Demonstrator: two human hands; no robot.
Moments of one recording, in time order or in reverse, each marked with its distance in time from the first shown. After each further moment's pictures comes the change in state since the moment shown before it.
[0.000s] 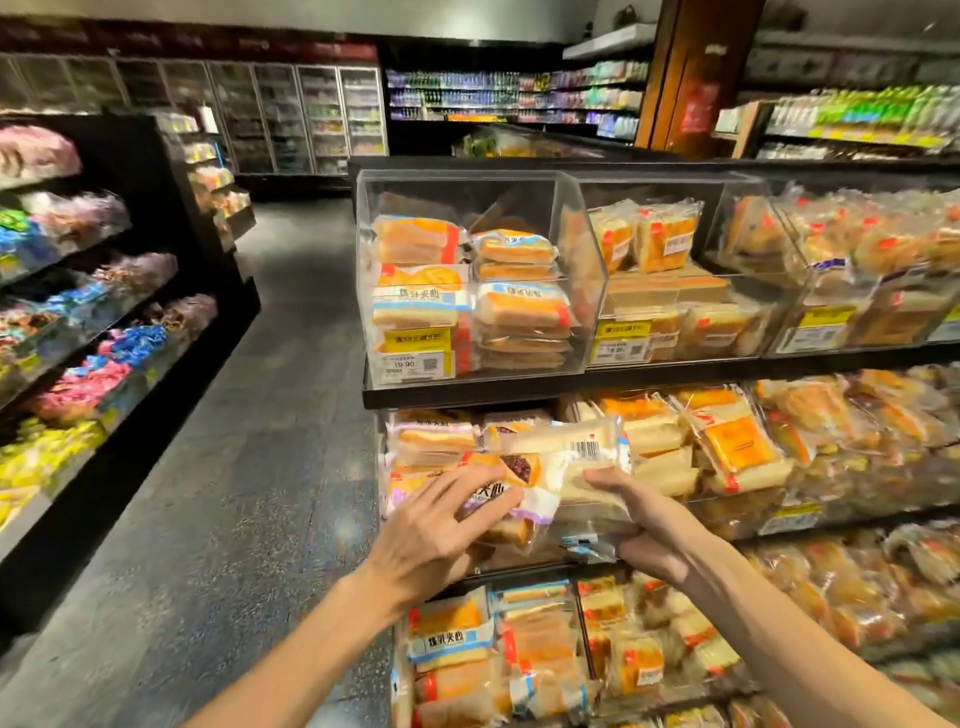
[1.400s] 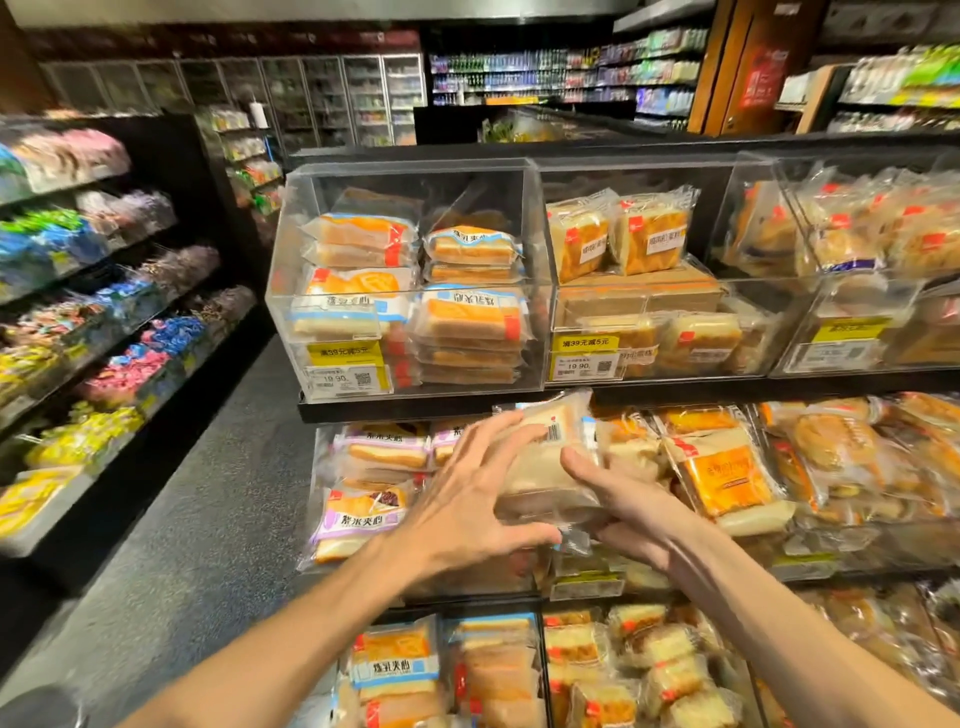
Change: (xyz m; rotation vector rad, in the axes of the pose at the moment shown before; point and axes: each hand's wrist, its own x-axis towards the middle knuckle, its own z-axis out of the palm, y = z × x) left_hand 0.121 0.035 0.071 -0.340 -0.333 -0.508; right_hand 0.042 -0.070 -0.057 -0.155 -0.258 -0.020
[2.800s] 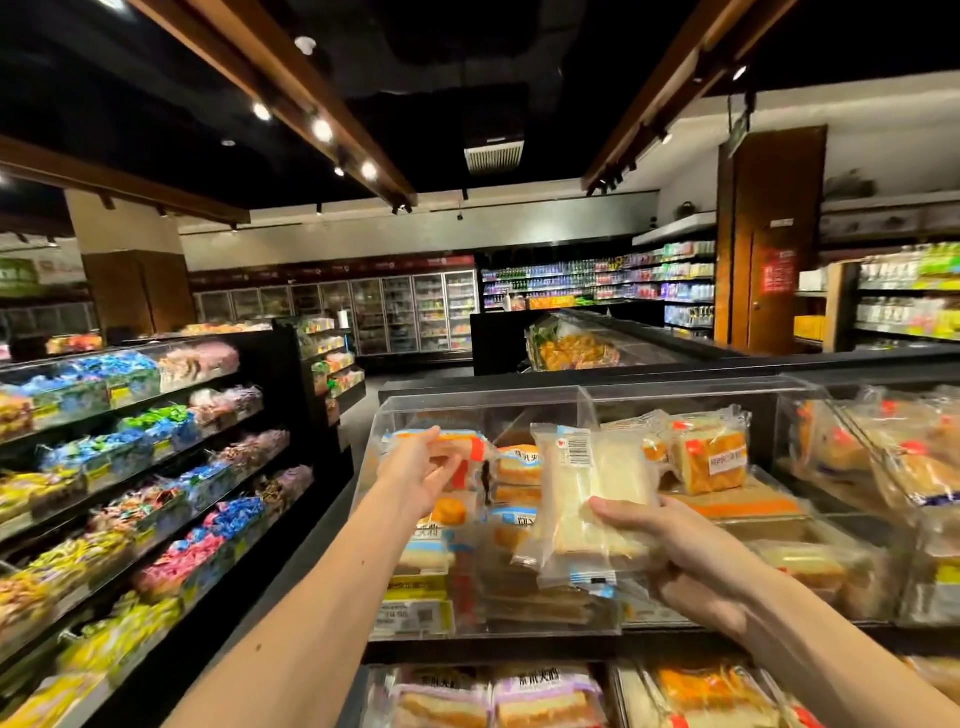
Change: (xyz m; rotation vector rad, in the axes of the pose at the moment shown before) left_hand 0.158 -0.068 -0.203 -1.299 0.778 -0.897; right_hand 0.023 -0.155 0.079 0.022 -0.032 -0.220
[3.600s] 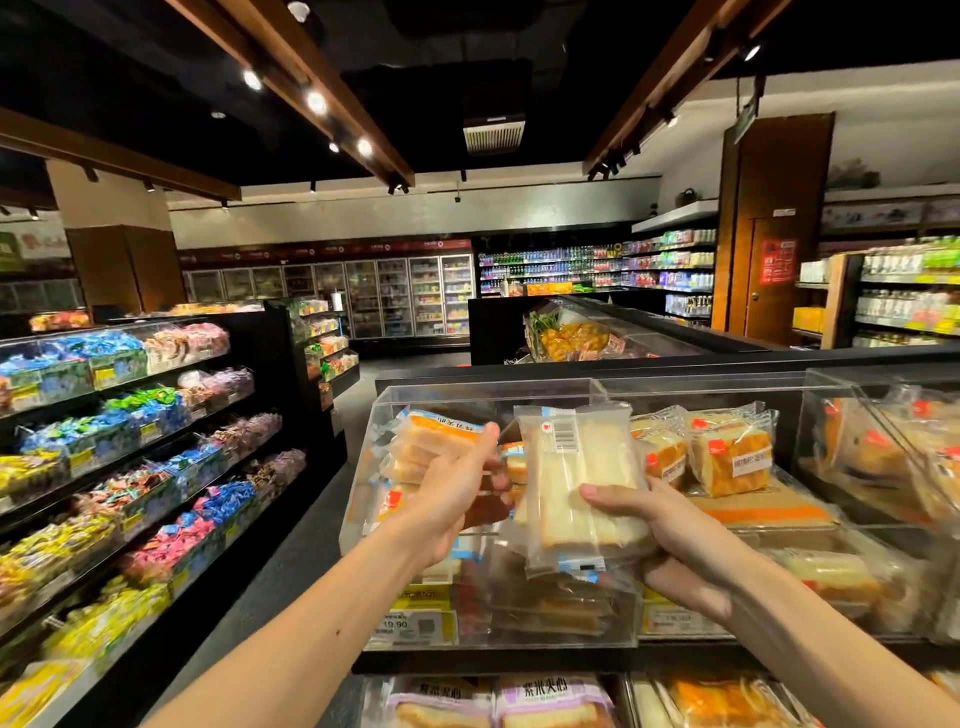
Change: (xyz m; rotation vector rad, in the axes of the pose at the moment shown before) left_hand -0.026 -0.021 0.002 0.445 -0.348 0.071; right_hand 0.033 -0.002 0.017 -0.053 -0.035 -0.063
